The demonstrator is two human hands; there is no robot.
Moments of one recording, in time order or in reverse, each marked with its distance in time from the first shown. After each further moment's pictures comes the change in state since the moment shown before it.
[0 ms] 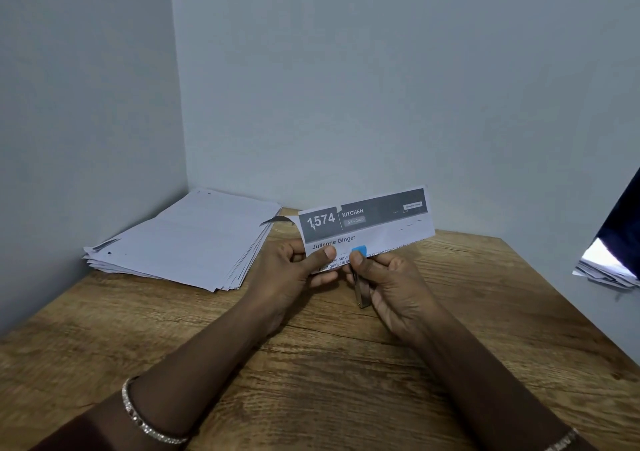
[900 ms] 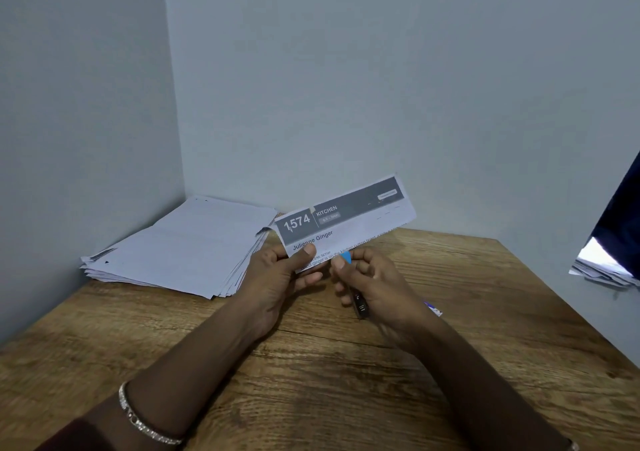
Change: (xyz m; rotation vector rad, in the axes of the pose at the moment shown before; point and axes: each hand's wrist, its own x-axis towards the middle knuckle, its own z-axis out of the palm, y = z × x) left_hand 0.004 0.006 -0.005 -0.075 0.131 -0.096; right_hand 0.003 0.008 -0.002 -0.466 -0.071 -0.046
